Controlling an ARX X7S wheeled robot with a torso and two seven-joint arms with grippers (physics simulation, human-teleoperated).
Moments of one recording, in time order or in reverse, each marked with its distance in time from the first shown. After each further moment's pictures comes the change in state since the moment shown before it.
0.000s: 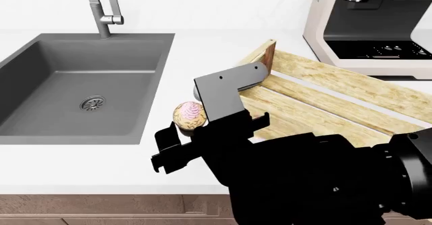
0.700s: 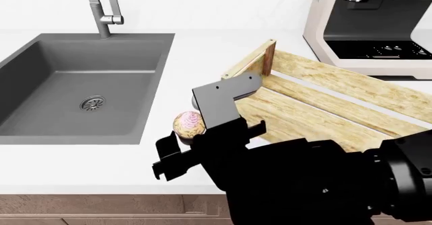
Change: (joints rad) left arm 0.003 -0.004 0.004 0.003 0.001 0.005 -0.004; right arm -0.044 -0.014 -0.014 0.032 -0.003 0.010 -0.023
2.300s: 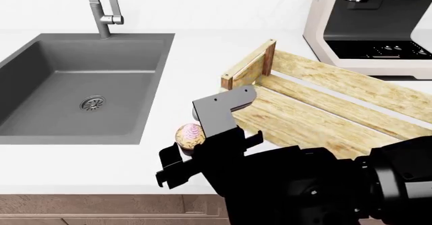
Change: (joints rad) left arm 0.007 -0.007 0.006 0.001 0.003 0.013 -0.003; right arm -0.068 -0.011 -0.011 0.052 -0.006 0.018 -0.036
